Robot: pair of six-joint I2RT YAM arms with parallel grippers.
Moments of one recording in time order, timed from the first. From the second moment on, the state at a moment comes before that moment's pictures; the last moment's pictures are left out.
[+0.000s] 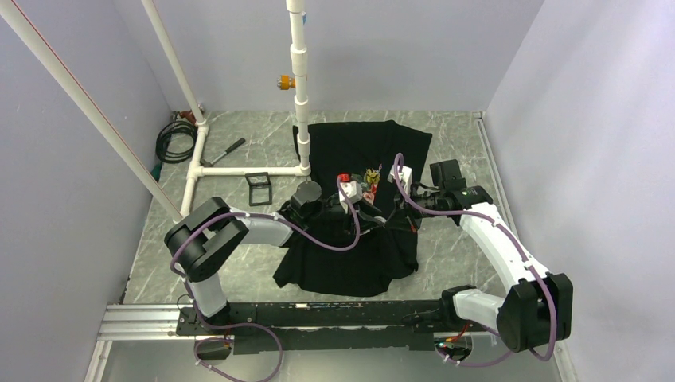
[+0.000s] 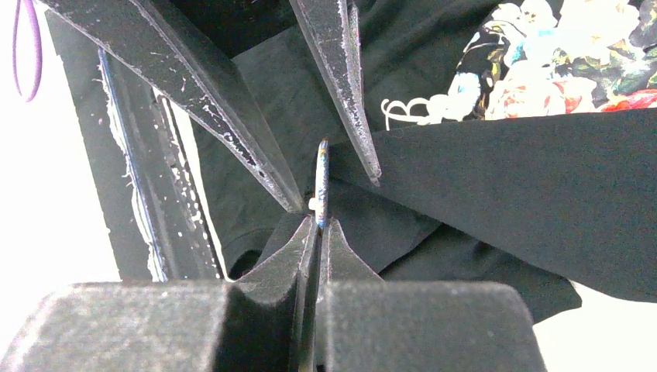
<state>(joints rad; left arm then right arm) -0.84 1.76 0.79 1.00 0.69 -0.12 0.22 1.16 0.87 -0.73 -0.87 -0.56</state>
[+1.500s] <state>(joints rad) -0.85 1.76 0.82 0.88 0.62 -0.13 0.22 1.16 0.87 -0.70 -0.82 -0.58</state>
